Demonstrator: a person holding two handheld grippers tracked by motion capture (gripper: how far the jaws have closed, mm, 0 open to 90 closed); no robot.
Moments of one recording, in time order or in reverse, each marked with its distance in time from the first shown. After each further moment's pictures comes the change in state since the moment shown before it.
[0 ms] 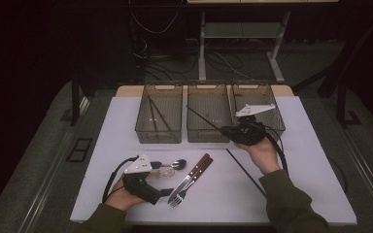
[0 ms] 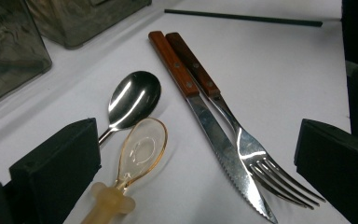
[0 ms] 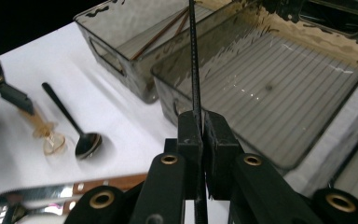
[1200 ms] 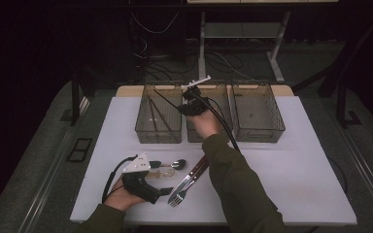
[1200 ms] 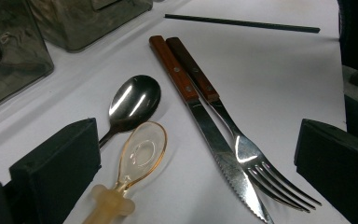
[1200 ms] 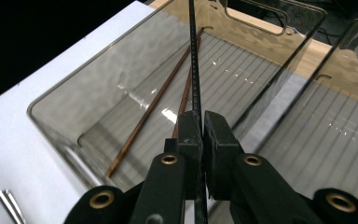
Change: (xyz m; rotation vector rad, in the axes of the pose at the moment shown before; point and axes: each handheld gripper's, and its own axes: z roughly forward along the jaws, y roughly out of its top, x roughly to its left) left arm 0.000 0.001 -0.002 -0.005 -0.006 -0.010; right arm 0.029 0.101 0.134 0.087 -0.050 0.072
